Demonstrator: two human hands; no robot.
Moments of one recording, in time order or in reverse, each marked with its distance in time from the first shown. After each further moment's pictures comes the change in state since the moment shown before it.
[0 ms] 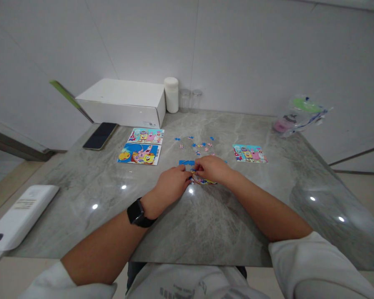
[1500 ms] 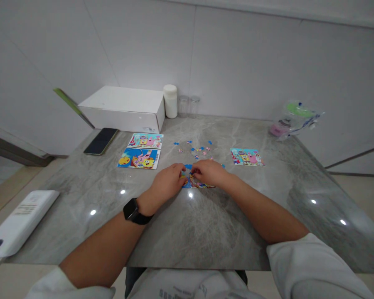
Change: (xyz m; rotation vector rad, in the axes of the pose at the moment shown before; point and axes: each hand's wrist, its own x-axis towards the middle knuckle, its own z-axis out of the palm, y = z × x) left_hand 0.010 -0.023 0.009 -0.215 0.191 -0.090; right_hand -0.001 -0.003 -0.005 0.024 -0.011 -0.035
